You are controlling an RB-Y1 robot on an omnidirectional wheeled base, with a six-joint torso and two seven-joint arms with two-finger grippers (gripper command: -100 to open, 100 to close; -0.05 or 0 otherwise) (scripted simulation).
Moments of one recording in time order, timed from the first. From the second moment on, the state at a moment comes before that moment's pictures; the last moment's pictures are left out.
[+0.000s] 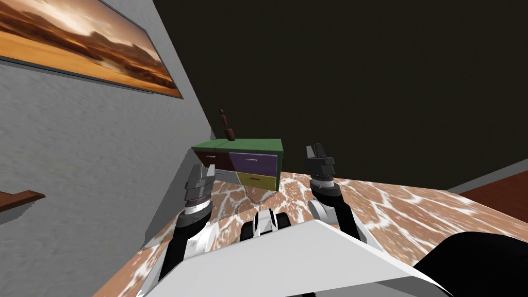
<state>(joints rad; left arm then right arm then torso) 0.48 0.11 -0.05 -2.22 -0.07 -0.65 -0.07 0.55 -0.05 -0.03 -2.39 0.01 -0.65 0.04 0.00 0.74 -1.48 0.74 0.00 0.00</state>
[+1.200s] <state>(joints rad) 0.38 0.14 -0.08 -1.90 -0.11 -0.64 -0.10 0.55 -0.05 -0.03 -2.39 0.01 -0.65 0.04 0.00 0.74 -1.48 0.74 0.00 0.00</state>
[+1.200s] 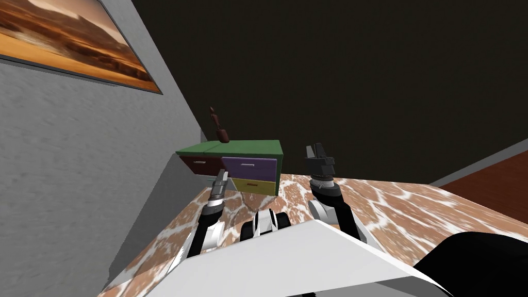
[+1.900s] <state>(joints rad) 0.33 0.13 -0.11 -1.71 -0.13 -0.63 -0.12 0.55 -0.05 -0.03 -2.39 0.01 -0.65 0.04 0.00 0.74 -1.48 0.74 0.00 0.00</state>
